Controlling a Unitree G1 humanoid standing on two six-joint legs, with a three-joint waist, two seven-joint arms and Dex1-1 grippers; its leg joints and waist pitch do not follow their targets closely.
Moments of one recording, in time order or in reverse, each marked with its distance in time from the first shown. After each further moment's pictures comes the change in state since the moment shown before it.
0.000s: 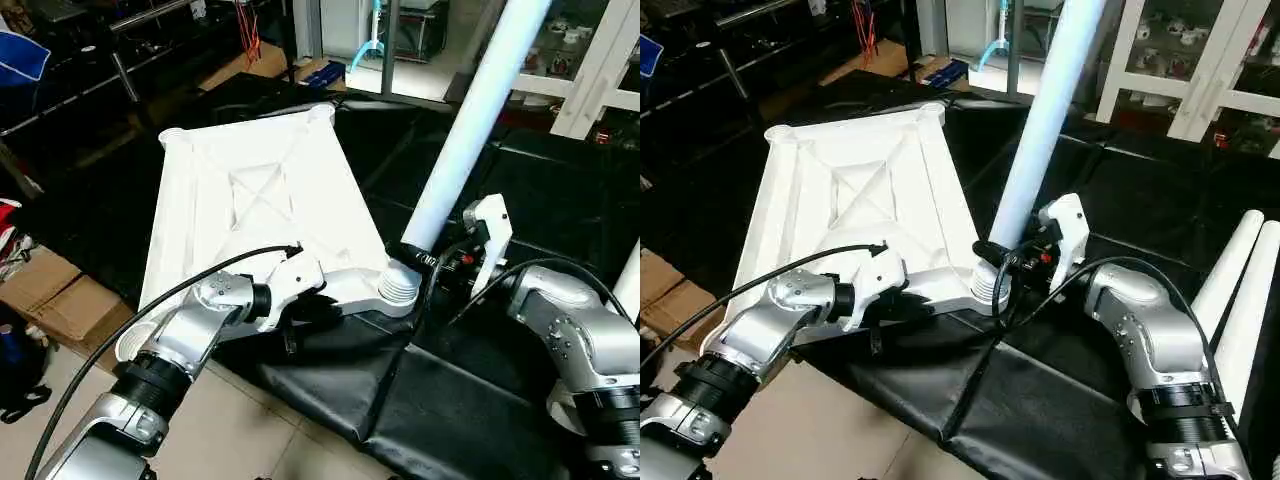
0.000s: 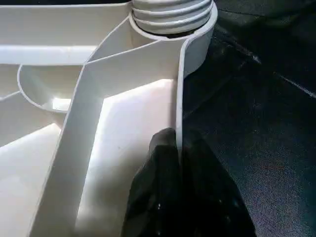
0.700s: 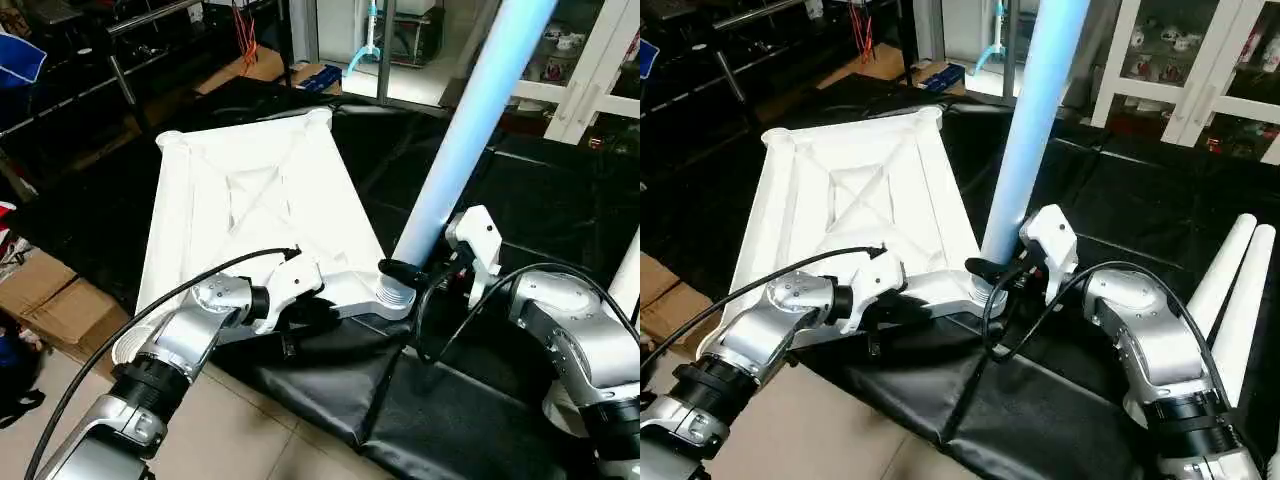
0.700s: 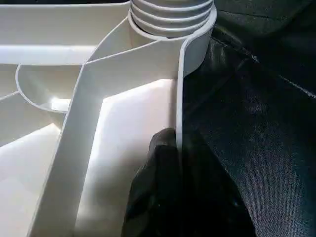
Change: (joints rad) left arm 0.008 0.002 0.004 0.000 0.006 0.006 -0.014; right arm 0.046 -0.071 0.108 -0.085 -0.114 -0.131 0.047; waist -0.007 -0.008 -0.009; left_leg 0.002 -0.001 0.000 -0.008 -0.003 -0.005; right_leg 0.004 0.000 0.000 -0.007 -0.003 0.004
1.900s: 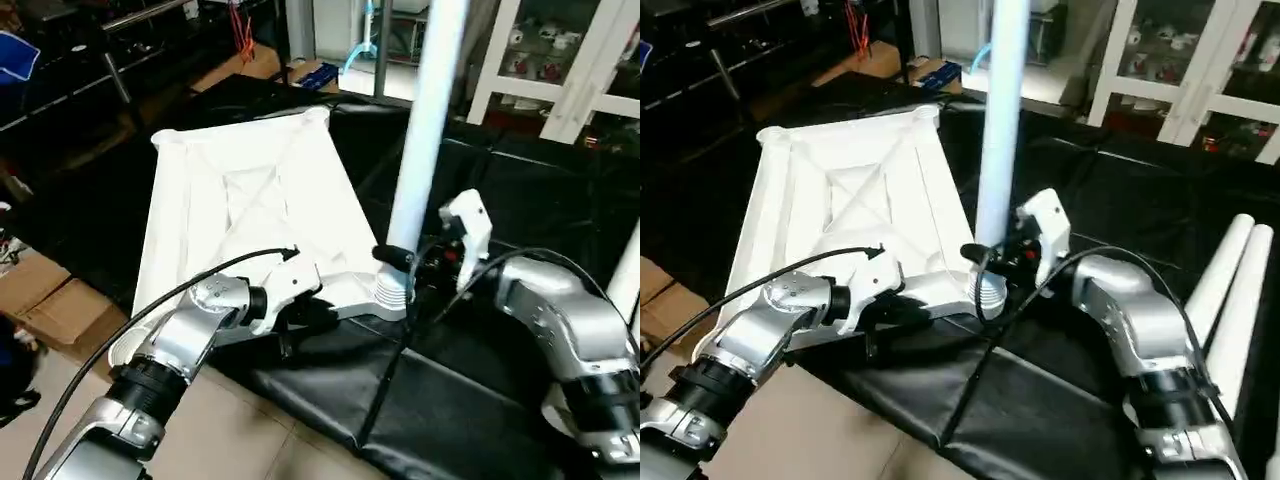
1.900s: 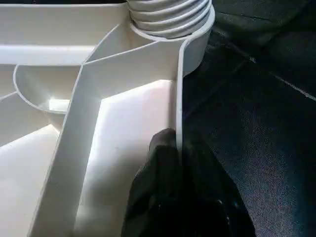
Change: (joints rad) left arm 0.010 0.007 0.009 -0.029 0.003 0.016 -0.017; right arm -0.102 0.084 -0.062 0.082 0.069 0.189 -0.047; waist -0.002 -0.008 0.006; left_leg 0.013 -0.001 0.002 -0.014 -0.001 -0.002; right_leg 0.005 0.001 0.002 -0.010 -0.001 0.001
